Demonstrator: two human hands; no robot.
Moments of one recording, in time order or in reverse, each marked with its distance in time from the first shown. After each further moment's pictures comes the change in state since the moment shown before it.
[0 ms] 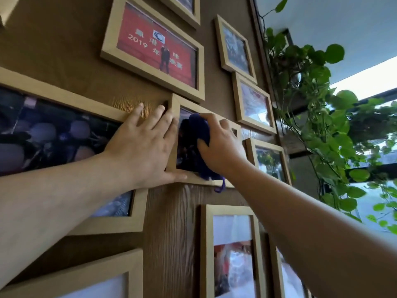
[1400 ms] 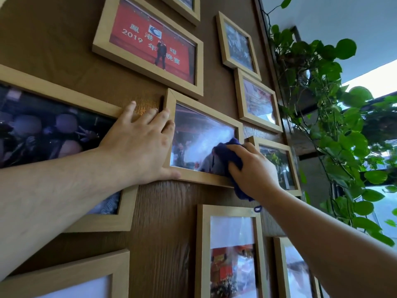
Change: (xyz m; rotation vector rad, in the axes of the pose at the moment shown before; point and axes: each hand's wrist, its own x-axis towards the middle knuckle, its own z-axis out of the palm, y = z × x) left_hand 0.009 0.014 -0.003 -0.045 -0.082 -0.051; right_hand -0.042 0.092 0.003 -0.177 -0.006 -0.029
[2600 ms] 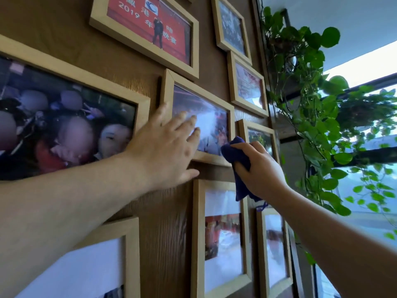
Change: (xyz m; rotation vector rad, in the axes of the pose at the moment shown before) left_hand -0.029 0.032 -0.004 -0.104 0.145 0.251; right_hand -0.055 -0.001 -0.028 0.016 -0.040 0.047
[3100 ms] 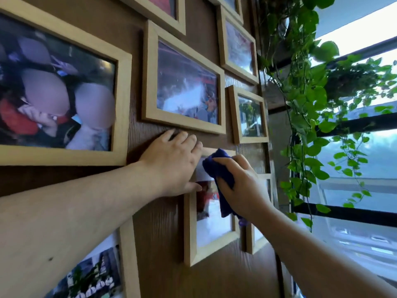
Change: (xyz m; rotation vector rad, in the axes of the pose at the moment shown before) left_hand -0.015 0.066 0.042 -0.275 -0.187 0.121; right_hand -0.100 -0.023 0.028 0.122 -0.071 0.057
